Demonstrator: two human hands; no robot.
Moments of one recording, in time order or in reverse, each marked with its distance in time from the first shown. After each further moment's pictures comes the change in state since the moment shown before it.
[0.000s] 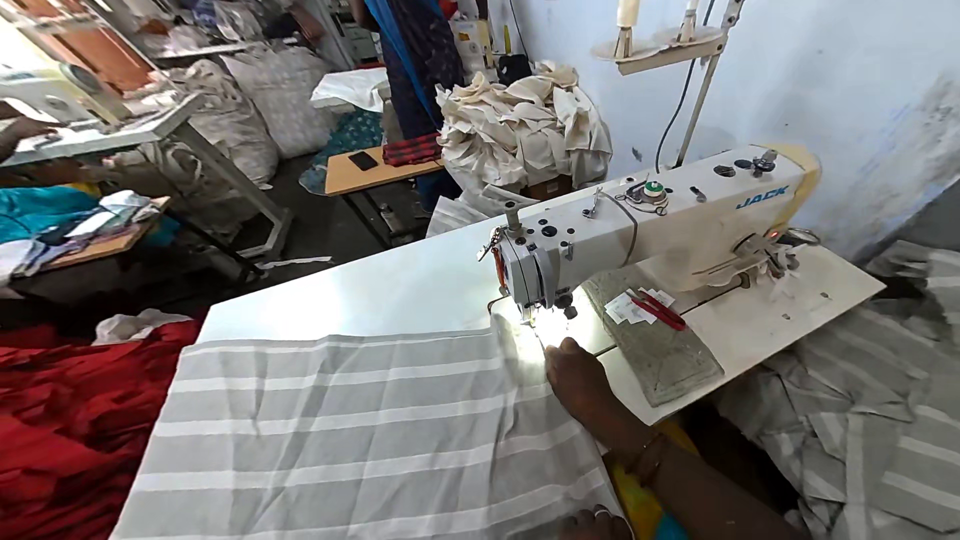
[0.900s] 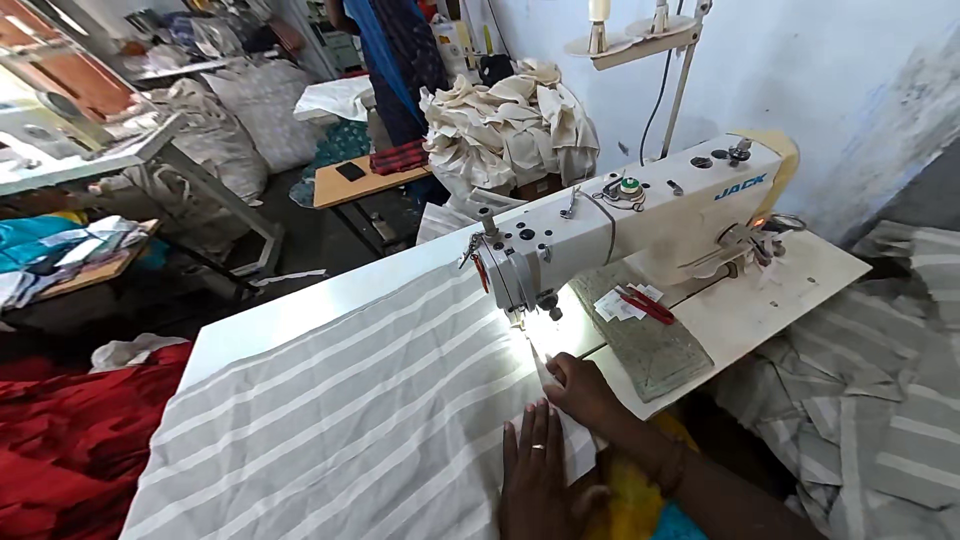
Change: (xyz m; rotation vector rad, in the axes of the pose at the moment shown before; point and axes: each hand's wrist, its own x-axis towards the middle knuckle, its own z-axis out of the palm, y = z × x) left_hand 0.061 -0.086 0.038 0.160 0.886 0.033; right_hand -0.017 0.025 -0.010 0.357 -0.145 0.013
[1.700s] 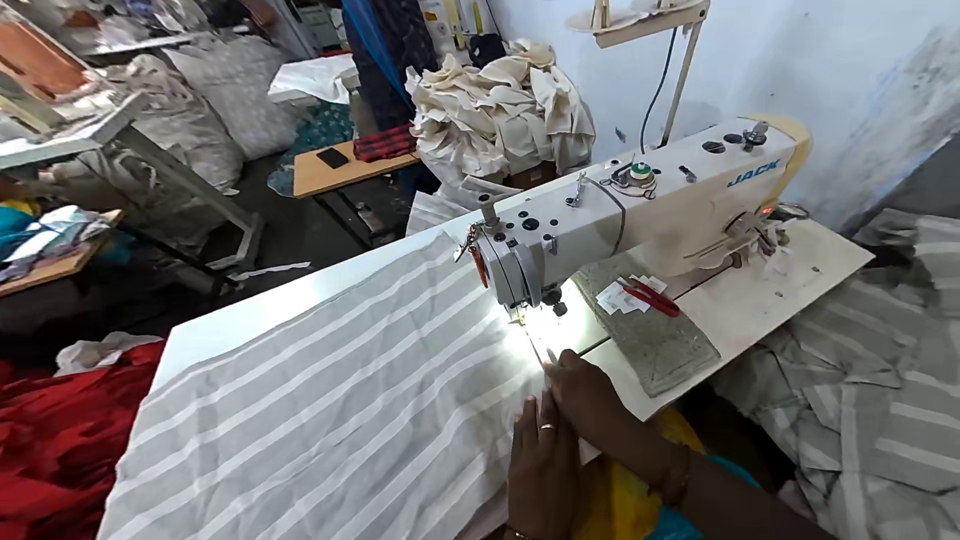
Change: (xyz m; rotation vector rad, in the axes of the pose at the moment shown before) left_hand 0.024 0.002 -0.001 0.072 0.022 0.006; right_hand -0.004 -0.014 0.010 -0.314 0.023 -0.029
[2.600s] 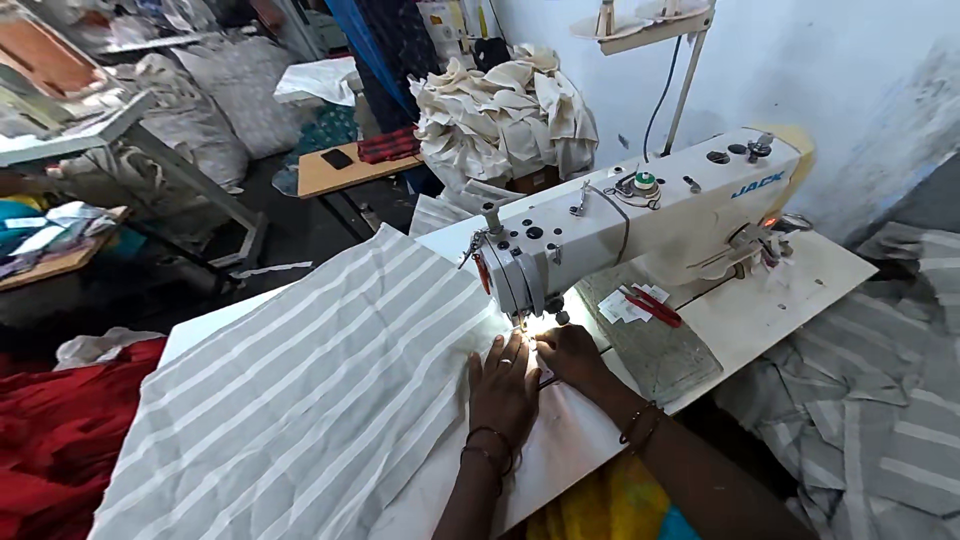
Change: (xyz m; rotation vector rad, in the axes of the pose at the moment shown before) left_hand 0.083 -0.075 0.021 -0.019 -0.271 -0.105; right_hand 0.059 0.016 -0.009 0.179 0.256 -0.092
